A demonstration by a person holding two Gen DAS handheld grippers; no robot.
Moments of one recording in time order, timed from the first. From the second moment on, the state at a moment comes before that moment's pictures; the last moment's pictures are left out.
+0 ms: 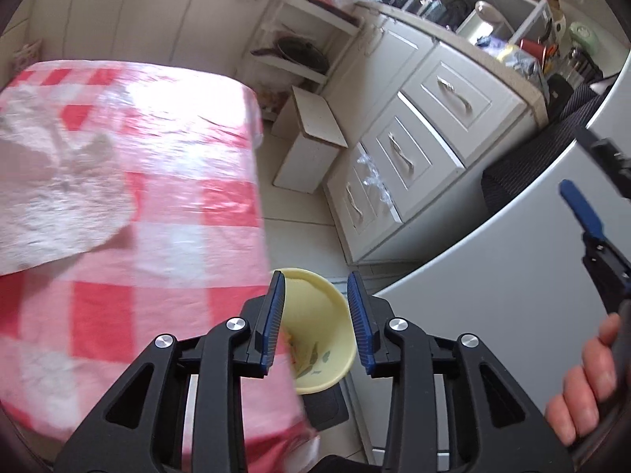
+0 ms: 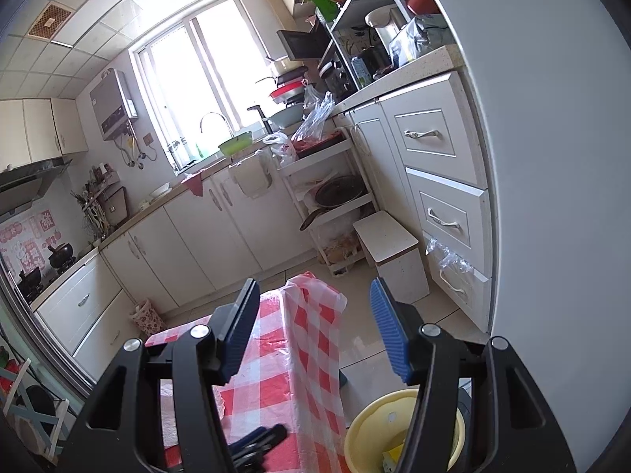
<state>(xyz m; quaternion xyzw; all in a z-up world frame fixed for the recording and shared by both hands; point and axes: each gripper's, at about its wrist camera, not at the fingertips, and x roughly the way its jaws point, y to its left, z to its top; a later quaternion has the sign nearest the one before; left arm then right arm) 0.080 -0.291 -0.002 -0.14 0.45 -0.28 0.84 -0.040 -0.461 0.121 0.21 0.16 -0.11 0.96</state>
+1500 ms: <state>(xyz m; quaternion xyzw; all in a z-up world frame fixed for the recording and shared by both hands) 0.104 -0.032 -0.025 -0.06 0.38 -0.09 0.92 0.053 -0.341 0.069 0.14 0.31 0.02 0.94</state>
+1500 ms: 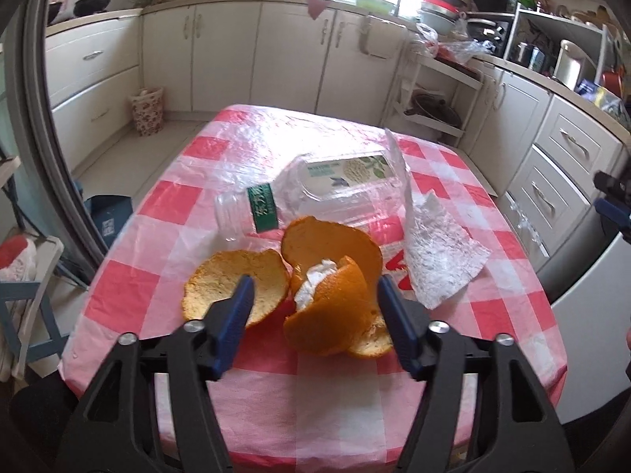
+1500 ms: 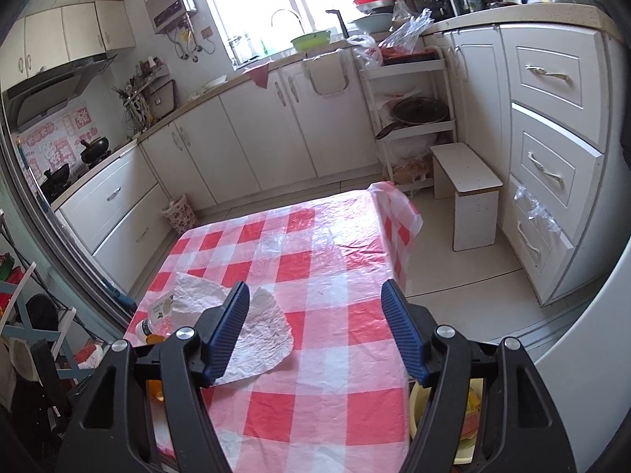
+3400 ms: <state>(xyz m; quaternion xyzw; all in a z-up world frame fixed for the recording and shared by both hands) 0.081 0.019 -0.013 -0.10 0.43 -0.20 0.87 0.112 -0.175 -0.034 0.18 0.53 0.27 0.78</state>
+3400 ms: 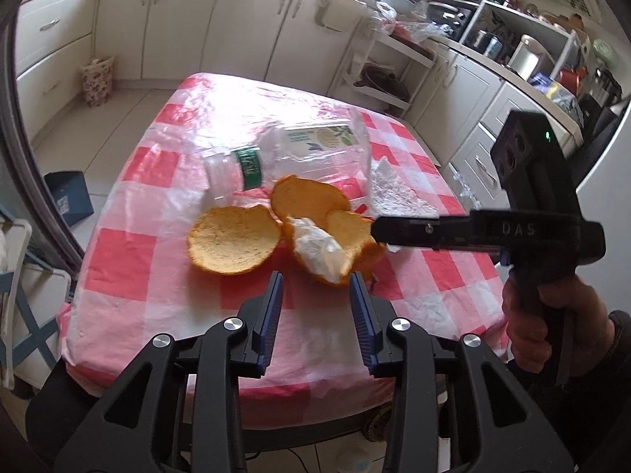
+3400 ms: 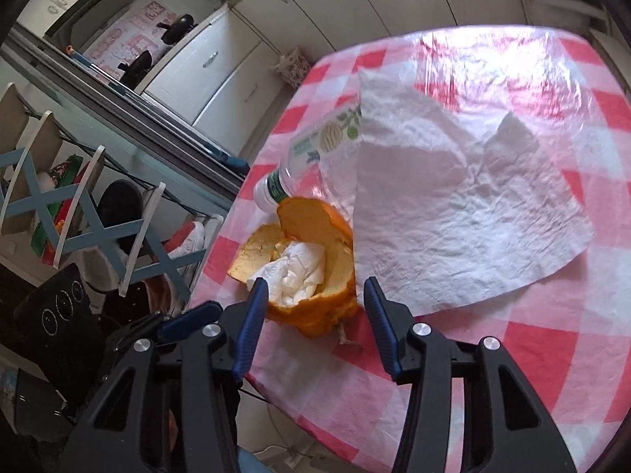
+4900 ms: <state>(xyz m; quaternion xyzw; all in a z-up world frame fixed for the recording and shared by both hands) 0.079 -0.063 -0.028 0.17 0.29 -0.09 0.94 0.076 -0.219 -0.045 0.04 0.55 0.22 0.81</state>
